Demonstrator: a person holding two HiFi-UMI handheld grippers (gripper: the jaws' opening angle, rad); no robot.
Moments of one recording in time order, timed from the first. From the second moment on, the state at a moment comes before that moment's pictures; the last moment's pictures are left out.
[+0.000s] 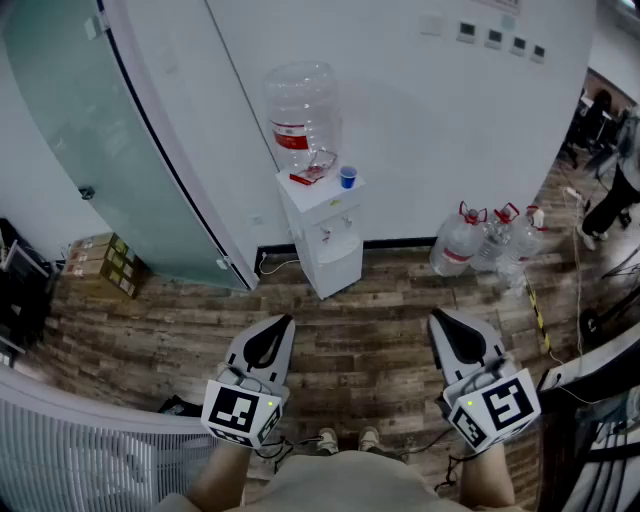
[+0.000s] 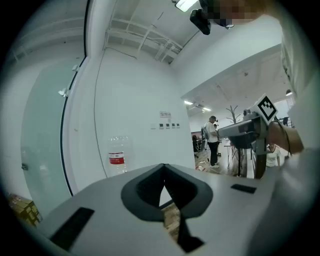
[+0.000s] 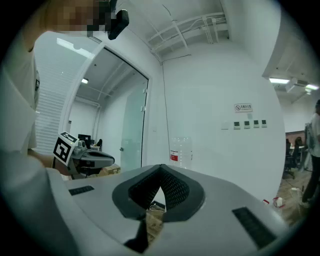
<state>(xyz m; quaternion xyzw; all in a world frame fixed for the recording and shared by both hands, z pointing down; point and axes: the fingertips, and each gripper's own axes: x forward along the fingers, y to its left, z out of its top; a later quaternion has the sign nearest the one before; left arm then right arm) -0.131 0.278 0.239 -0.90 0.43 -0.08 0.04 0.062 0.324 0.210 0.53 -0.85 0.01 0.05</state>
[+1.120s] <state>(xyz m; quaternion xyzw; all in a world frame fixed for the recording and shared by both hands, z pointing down) -0.094 0.275 0.242 -0.89 0.46 -0.07 0.03 0.112 0.310 0.235 0.51 -0.86 0.02 0.04</state>
